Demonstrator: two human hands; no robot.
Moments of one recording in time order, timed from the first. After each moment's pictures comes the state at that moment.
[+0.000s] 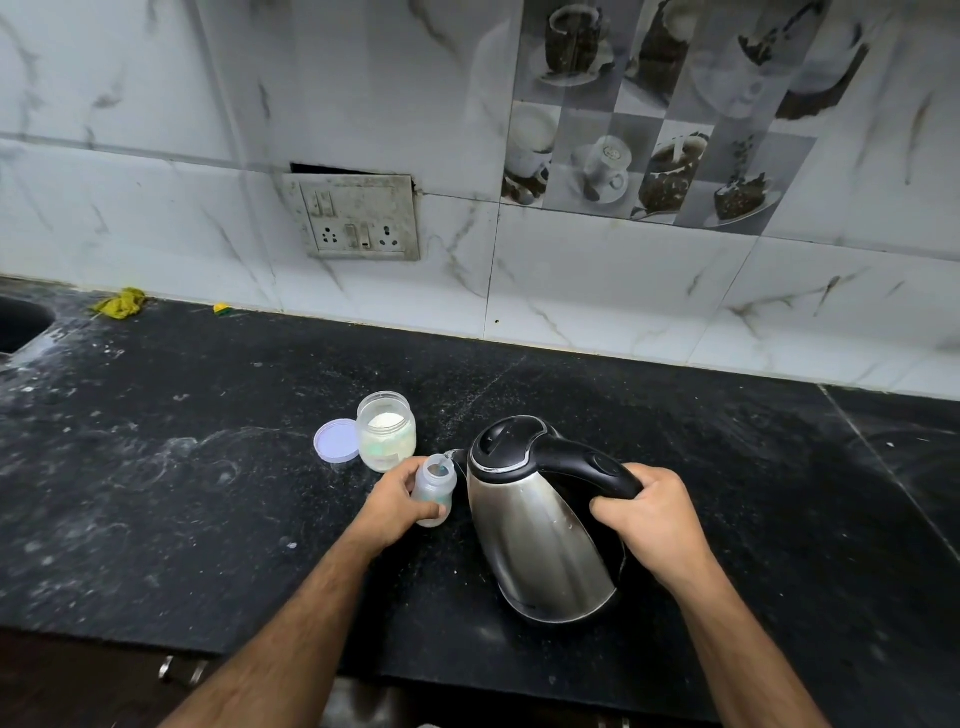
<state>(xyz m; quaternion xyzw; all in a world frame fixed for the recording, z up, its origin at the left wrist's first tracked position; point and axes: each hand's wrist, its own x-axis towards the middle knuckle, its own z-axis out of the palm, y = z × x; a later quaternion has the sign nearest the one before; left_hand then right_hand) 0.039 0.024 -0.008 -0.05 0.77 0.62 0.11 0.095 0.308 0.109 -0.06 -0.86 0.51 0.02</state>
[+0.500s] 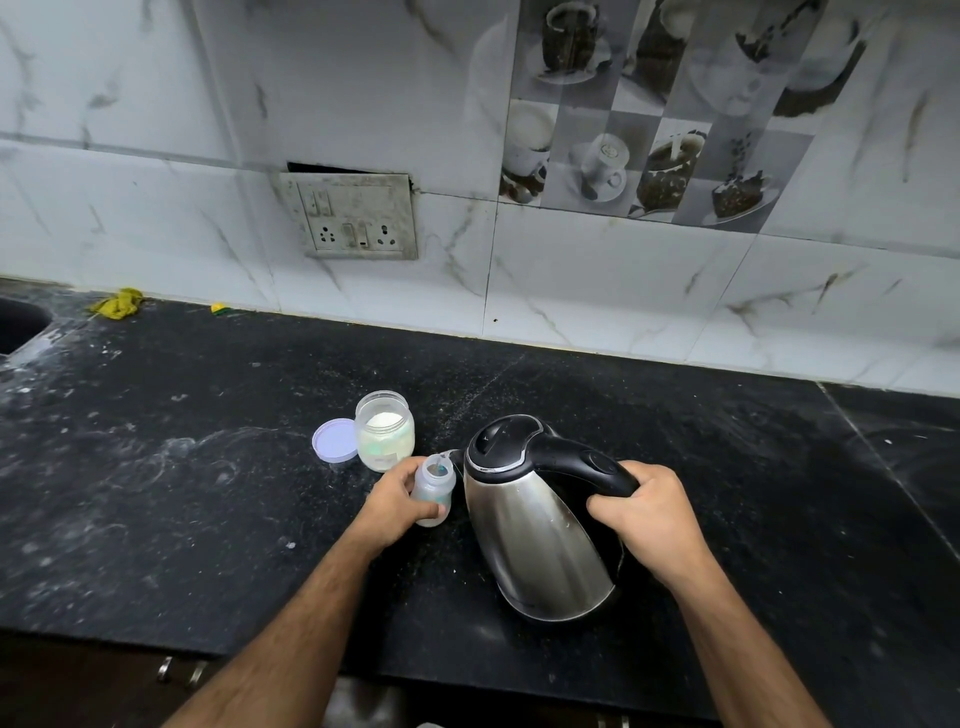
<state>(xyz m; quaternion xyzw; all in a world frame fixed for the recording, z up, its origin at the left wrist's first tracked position) 0.038 0.028 -0.011 -0.05 0.76 0.64 0.10 0.093 0.308 0.109 -0.05 -0.87 0.50 0.02</state>
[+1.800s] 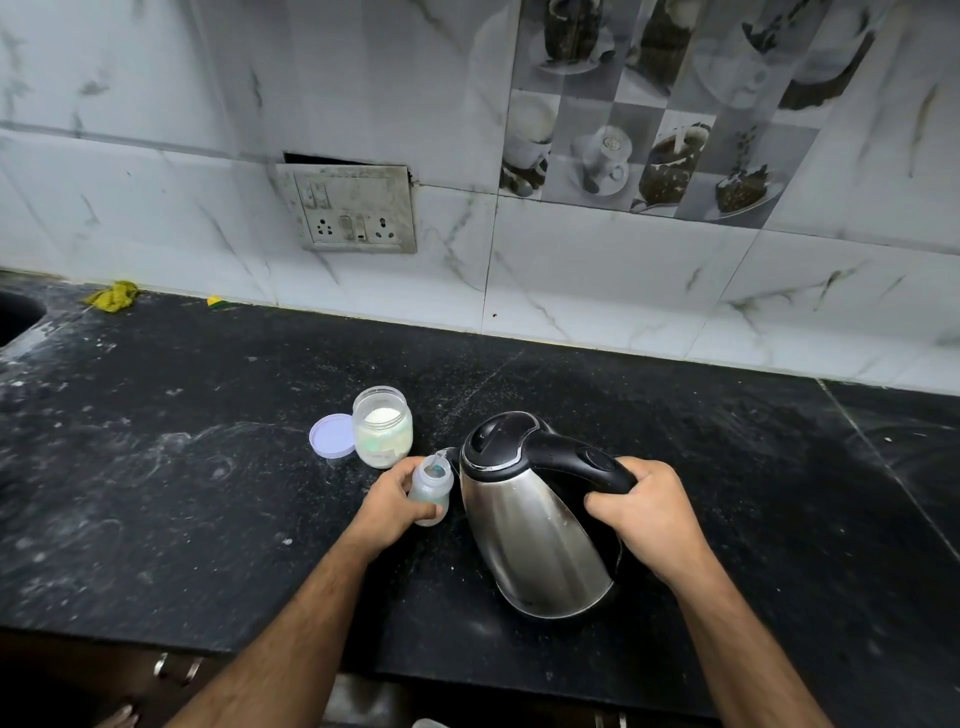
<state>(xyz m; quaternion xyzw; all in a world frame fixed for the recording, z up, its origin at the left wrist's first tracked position) 0.043 0.029 -0.012 -0.05 0.75 0.65 0.09 0.092 0.306 0.114 -0.05 -0.86 0.50 0.01</state>
